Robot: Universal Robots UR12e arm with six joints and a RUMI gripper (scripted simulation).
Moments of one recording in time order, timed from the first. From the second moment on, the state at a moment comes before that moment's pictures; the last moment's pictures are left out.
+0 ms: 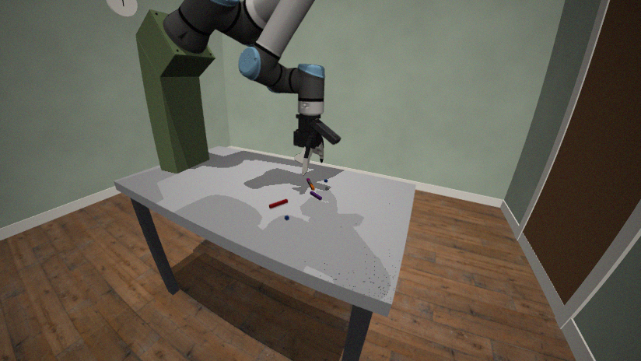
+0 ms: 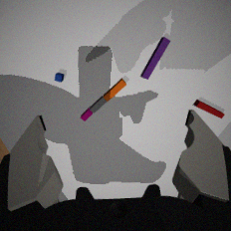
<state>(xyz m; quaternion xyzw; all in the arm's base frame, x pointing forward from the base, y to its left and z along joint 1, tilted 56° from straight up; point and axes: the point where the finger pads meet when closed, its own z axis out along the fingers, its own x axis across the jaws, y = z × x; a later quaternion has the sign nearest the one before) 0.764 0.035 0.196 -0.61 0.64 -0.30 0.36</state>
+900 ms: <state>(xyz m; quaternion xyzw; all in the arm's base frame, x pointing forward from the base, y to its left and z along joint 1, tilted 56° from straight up) 0.763 0.041 0.197 -0.72 0.51 -0.37 0.29</state>
